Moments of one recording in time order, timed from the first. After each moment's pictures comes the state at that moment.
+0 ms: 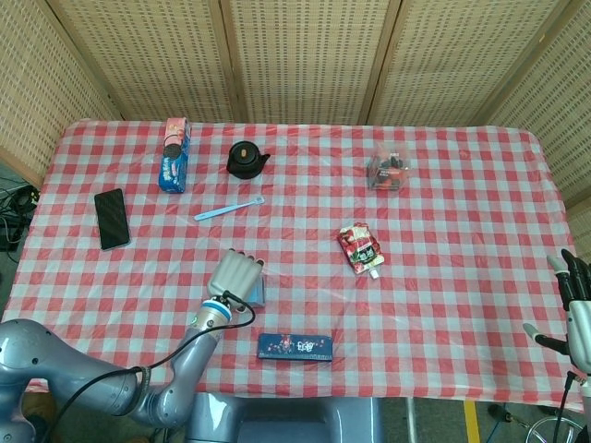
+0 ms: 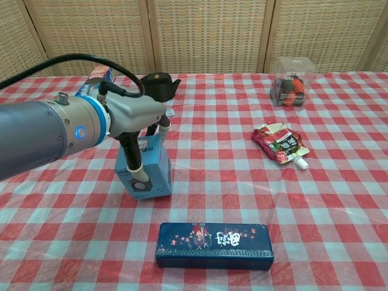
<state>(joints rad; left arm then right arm) -1.13 -1.63 -0.11 -1.86 0.41 1.32 1.15 0.04 -1.04 0.11 -1.64 -1.46 1.54 0.05</state>
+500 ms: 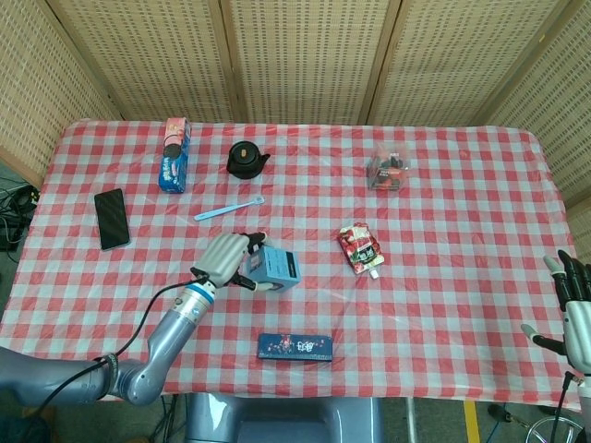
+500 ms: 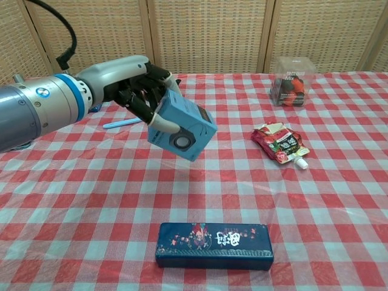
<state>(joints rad) -0.91 -1.57 -0.16 -1.66 0.92 1.09 0.14 0.04 -1.04 0.11 -1.64 -1.46 1.53 0.03</state>
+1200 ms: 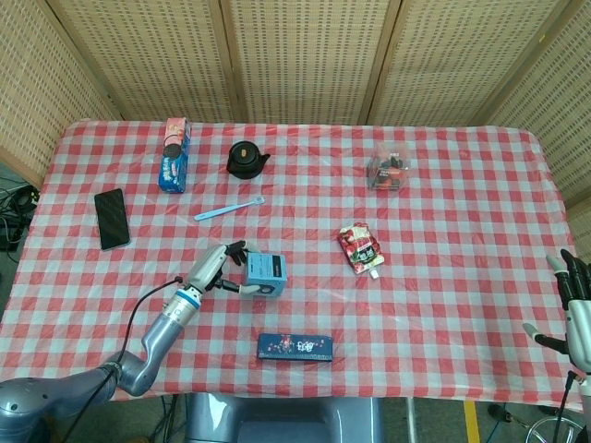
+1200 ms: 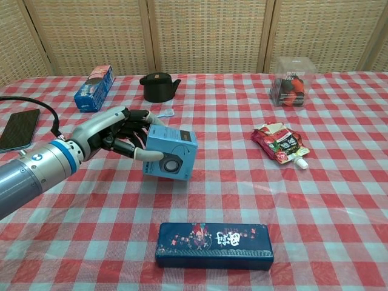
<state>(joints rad) -0.73 -1.86 -0.09 -0.99 1.41 1.03 -0.69 0.04 -1.04 0.11 -1.63 -1.46 1.52 0.04</state>
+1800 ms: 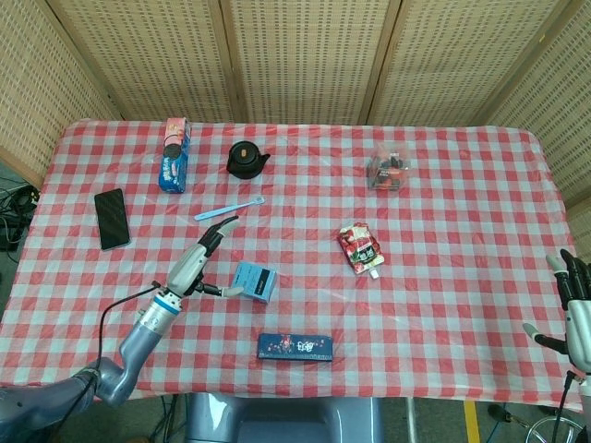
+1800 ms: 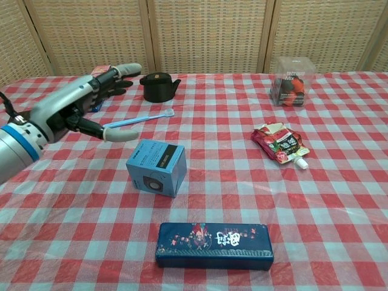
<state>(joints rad) -0.65 -1.74 -0.06 -1.09 1.55 1.27 -0.71 0.04 -1.04 0.11 -1.64 -1.46 1.53 0.04</state>
